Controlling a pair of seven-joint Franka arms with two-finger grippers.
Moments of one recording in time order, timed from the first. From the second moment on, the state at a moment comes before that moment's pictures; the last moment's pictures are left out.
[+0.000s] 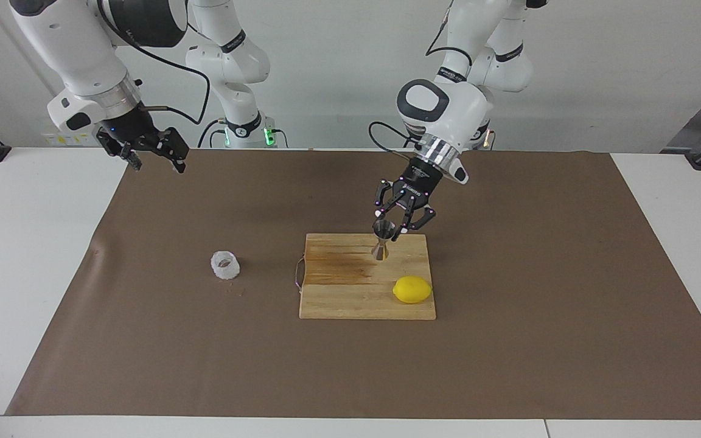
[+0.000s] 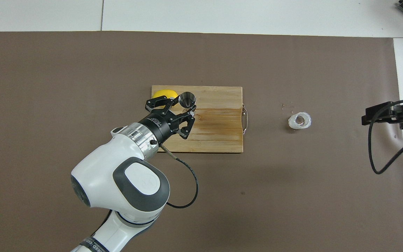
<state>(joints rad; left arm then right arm) -0.53 0.12 -0.20 -2.04 -1.58 3.11 -1.60 -0.08 -0.03 0.03 -1.65 0.04 1.57 0.06</state>
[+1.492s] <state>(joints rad) -0.58 0.44 -0.33 -1.81 -1.54 3.35 -1.60 -0.08 -0.03 0.03 -1.65 0.04 1.57 0.06</state>
